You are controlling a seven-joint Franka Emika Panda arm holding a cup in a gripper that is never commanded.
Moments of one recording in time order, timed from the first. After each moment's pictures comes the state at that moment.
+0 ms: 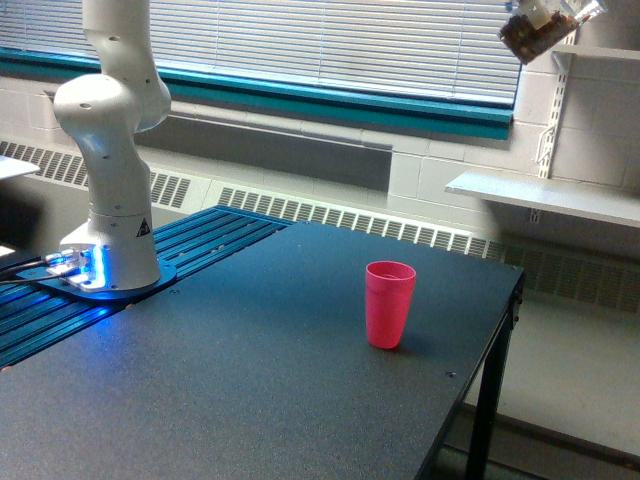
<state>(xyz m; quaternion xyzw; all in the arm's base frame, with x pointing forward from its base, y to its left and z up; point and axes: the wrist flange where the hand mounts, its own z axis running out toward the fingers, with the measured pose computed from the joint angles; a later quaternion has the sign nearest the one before) 0.622 0.065 0.608 -0.88 0.30 -0.32 0.17</state>
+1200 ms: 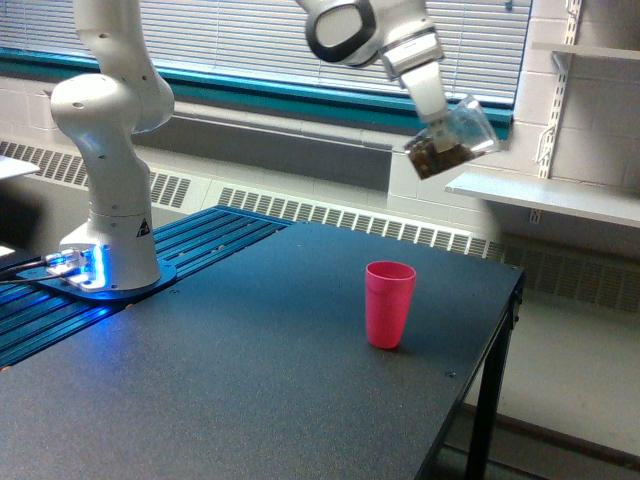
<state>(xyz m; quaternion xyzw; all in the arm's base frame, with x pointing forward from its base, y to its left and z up) 0.533 0.051 0.438 -0.95 0.21 -0.24 0.06</state>
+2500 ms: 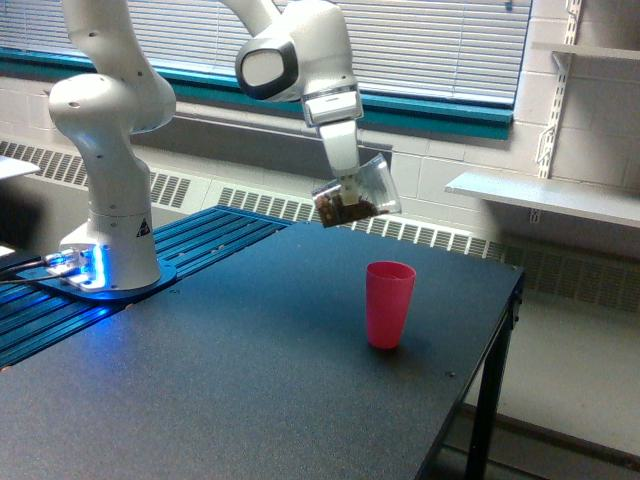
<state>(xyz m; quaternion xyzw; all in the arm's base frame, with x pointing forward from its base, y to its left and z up) 0.437 -0.006 0.353 -0.97 0.15 -0.17 0.00</state>
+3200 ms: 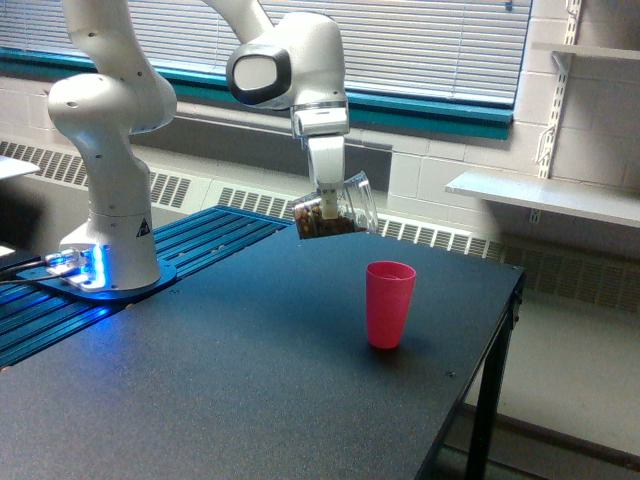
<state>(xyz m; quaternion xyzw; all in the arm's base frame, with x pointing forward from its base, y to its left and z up) 0.423 -0.015 0.333 -0.98 0.12 -0.12 -0.04</state>
